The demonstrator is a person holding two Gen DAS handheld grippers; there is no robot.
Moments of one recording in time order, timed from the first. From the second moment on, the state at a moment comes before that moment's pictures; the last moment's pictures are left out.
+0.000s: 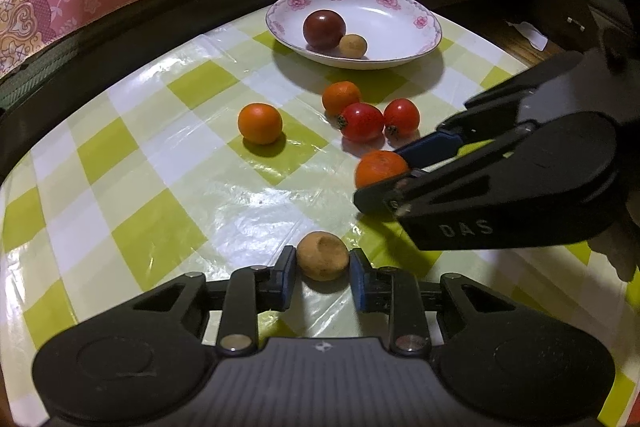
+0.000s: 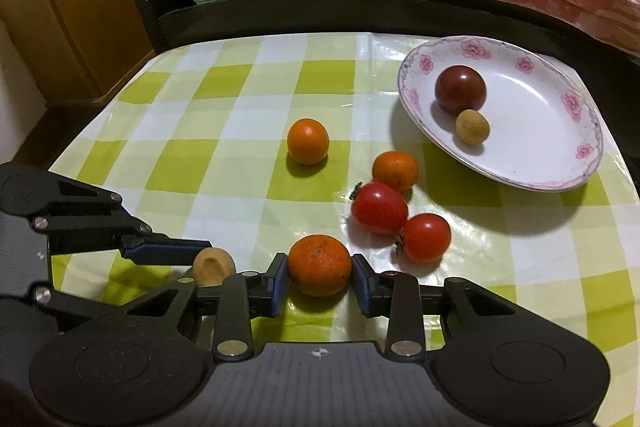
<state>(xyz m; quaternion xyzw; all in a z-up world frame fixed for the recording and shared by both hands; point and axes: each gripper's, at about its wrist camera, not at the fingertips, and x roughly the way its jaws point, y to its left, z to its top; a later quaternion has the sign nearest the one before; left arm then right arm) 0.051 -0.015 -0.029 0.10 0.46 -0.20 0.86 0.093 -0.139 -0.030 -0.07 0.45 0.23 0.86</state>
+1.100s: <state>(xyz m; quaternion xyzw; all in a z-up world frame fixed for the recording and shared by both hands) 0.074 -0.032 -0.008 0.10 0.43 -0.20 0.87 0.092 -0.168 -0.007 -0.03 0.44 0.21 0.87</state>
